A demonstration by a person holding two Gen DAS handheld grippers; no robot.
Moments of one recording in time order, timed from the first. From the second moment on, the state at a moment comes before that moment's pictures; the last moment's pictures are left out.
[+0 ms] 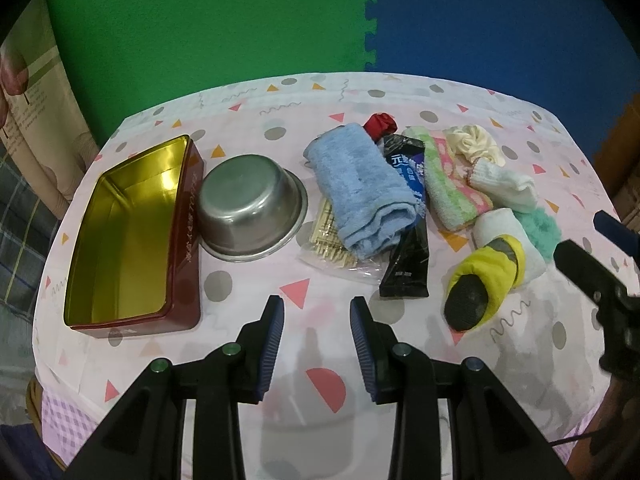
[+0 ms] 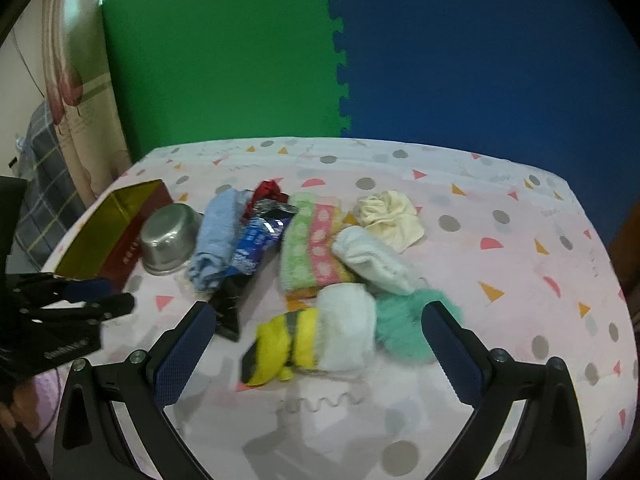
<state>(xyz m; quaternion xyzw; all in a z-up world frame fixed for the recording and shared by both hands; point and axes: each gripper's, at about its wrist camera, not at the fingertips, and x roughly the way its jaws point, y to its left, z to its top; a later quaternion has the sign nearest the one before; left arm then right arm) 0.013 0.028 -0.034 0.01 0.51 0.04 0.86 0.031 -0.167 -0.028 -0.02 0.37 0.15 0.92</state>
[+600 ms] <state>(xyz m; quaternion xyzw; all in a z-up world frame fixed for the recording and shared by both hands) 0.052 0.040 -0.040 0.01 0.52 0.04 0.86 0.112 -0.166 -0.068 -0.08 0.41 0.16 0.90</state>
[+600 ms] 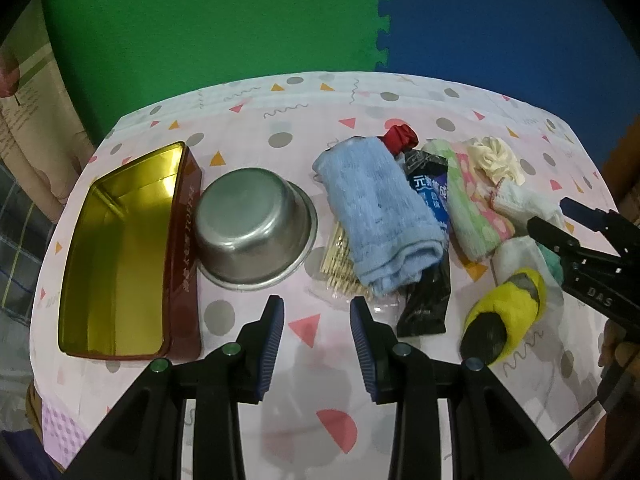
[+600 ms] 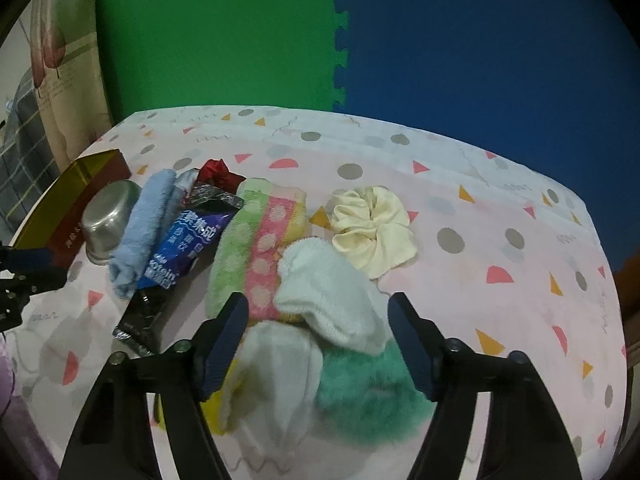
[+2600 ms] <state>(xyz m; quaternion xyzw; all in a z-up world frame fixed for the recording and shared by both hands) 0.150 0.032 -0.043 -0.06 0.55 -0.03 0.83 0.080 -0.212 -0.061 0.07 0.37 0.15 0.91</state>
